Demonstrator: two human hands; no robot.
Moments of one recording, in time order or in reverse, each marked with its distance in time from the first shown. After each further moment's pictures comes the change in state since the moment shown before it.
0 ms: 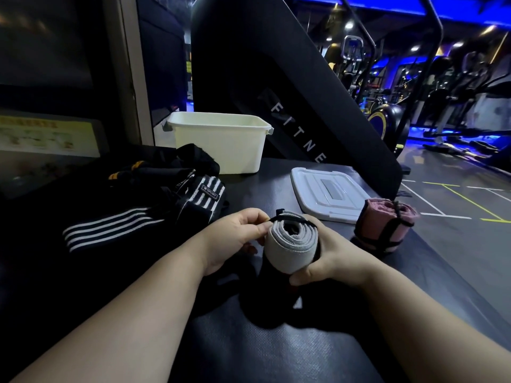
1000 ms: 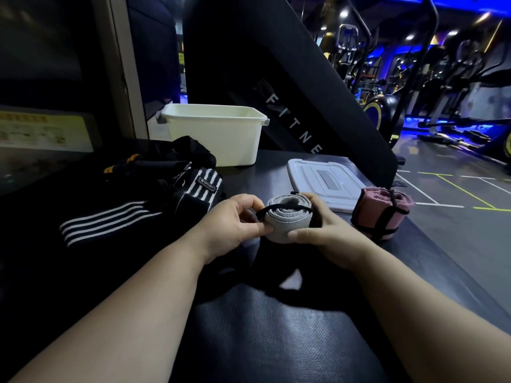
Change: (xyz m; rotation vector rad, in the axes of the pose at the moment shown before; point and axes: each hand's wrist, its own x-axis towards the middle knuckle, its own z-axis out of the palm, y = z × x) left_hand -0.001 -0.002 -0.003 0.190 0.086 0.145; right_hand 0.008 0.004 0.003 0.292 0.167 0.022
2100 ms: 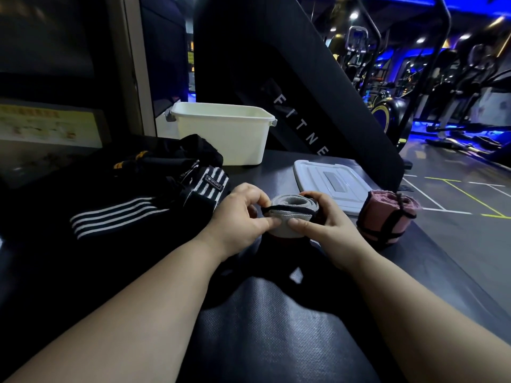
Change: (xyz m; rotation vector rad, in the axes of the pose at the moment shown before) left_hand 0.003 0.003 0.008 0.272 0.265 0.142; right_hand 0.005 0.006 0.010 0.027 0.190 -0.102
